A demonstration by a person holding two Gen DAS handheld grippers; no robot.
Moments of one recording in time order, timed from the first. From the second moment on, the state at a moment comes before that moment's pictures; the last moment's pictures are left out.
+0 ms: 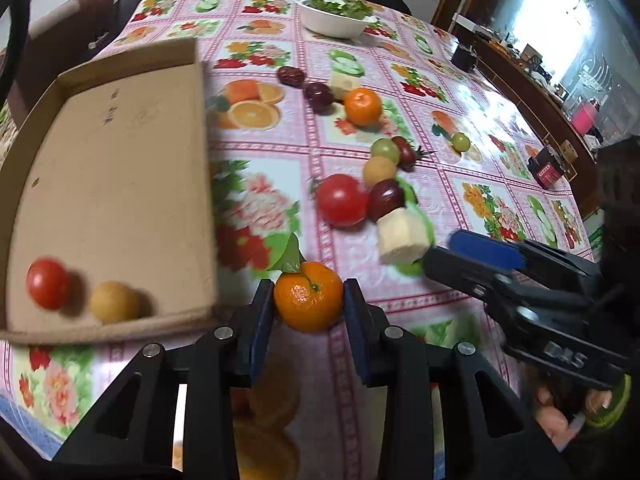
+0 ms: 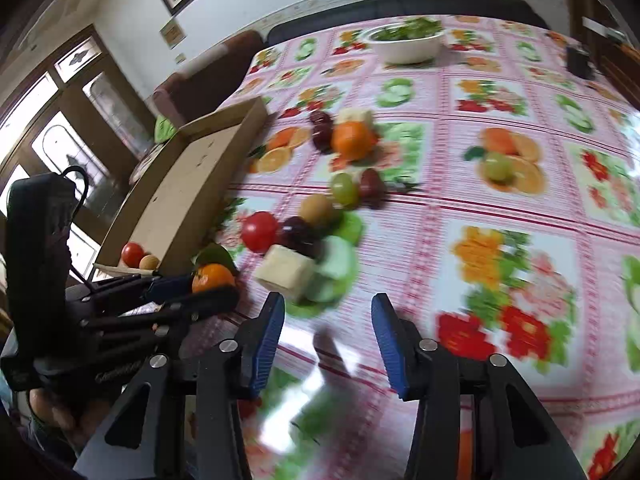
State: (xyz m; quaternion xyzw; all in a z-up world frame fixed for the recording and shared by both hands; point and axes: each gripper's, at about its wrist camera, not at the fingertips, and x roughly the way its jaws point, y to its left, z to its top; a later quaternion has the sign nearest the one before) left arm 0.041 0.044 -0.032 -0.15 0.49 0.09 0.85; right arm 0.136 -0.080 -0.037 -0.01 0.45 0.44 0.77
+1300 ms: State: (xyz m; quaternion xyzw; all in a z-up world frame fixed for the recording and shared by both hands) left arm -0.007 0.059 0.015 -0.17 0.43 0.13 0.88; right arm 0.092 -0.057 0.006 -0.03 0.41 0.49 0.77
